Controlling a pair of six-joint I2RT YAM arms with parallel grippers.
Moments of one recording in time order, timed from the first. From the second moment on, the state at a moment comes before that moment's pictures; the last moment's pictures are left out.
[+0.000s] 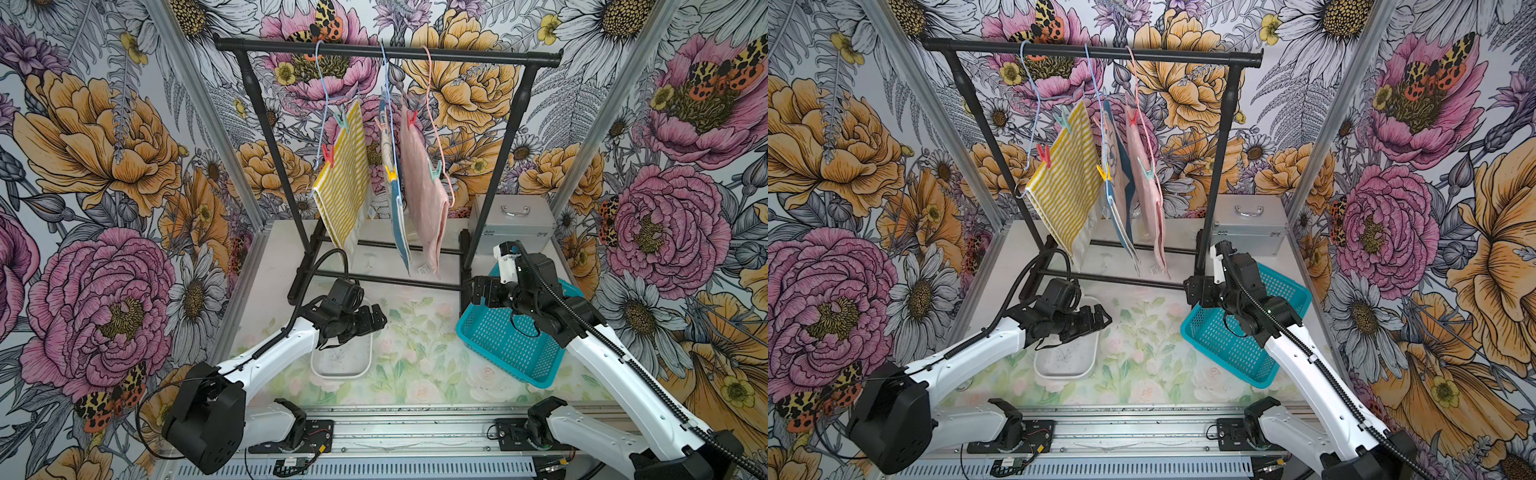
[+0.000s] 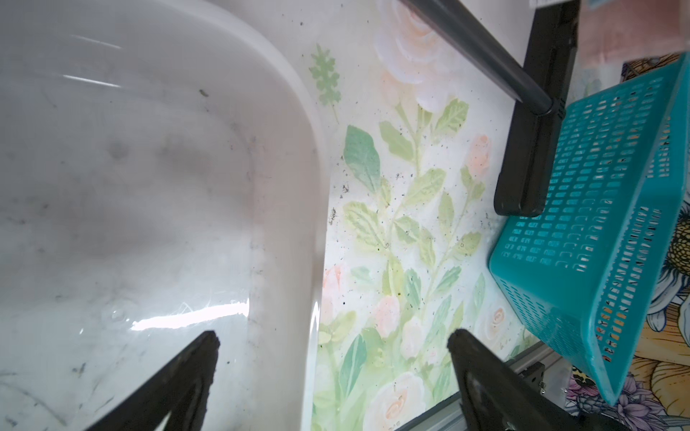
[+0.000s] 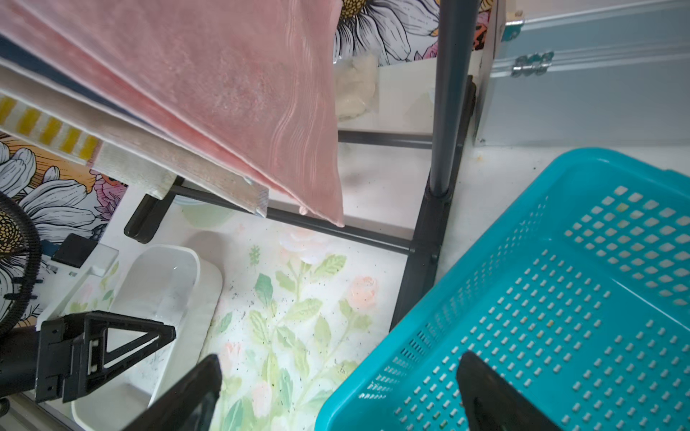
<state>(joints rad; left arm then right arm) -0.53 1.27 0.77 -0.54 0.22 -0.77 0.39 1.02 1.01 -0.71 -0.09 0.35</state>
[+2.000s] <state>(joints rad) -0.10 1.20 0.90 -0.53 0.29 -0.68 0.65 1.75 1.43 -0.72 -0.37 0.28</state>
